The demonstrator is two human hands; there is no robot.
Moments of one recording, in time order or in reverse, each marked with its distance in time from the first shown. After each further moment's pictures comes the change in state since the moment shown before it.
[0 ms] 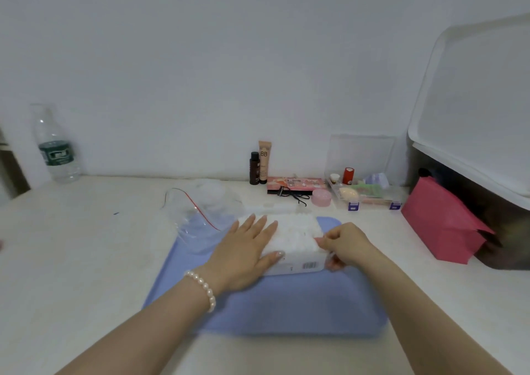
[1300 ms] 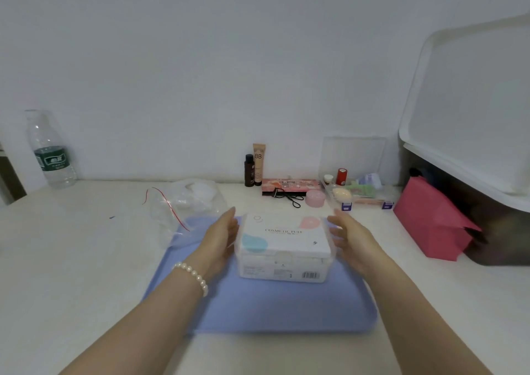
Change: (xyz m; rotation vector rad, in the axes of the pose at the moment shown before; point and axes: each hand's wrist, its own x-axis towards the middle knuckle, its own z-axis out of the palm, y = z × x) left_hand 0.023 -0.012 -0.005 -1.735 0.251 -0.685; right_hand 0.000 0.011 -0.010 0.738 0.047 0.062
